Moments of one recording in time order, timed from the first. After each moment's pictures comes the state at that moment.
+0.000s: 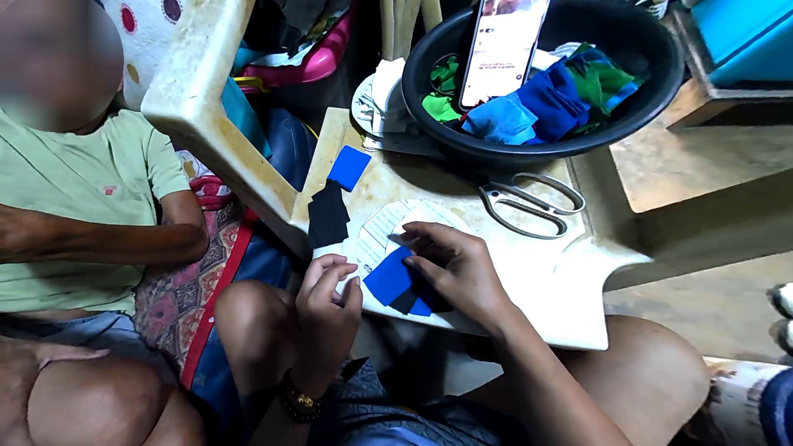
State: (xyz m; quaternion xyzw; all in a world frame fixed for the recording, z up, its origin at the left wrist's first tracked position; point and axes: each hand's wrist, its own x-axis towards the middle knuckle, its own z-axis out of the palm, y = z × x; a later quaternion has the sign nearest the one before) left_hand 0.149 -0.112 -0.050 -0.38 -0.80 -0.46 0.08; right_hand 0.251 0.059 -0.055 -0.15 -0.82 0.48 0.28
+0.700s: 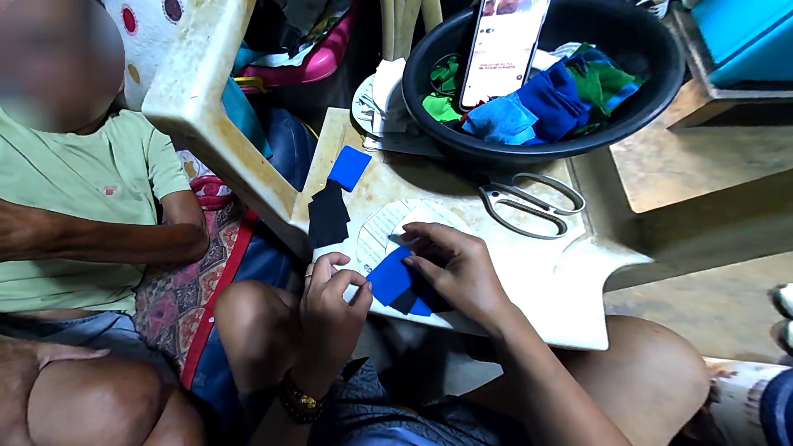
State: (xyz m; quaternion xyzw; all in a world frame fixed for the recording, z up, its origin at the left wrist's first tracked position) left_hand 0.150 -0.111 -0.045 -0.40 -0.84 -0.36 0.05; right_hand 0.251 0.059 -0.055 -0.15 -0.82 0.47 0.28
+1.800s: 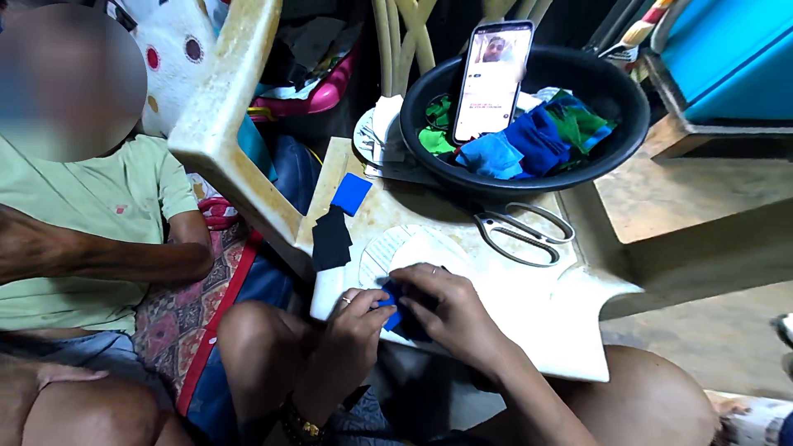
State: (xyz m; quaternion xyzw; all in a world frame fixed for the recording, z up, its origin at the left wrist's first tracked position) left_hand 0.143 -0.109 -0.056 -0.59 -0.71 -0.38 0.03; right_hand 0.251 0.047 -0.046 -0.05 -0.87 0.40 0.30
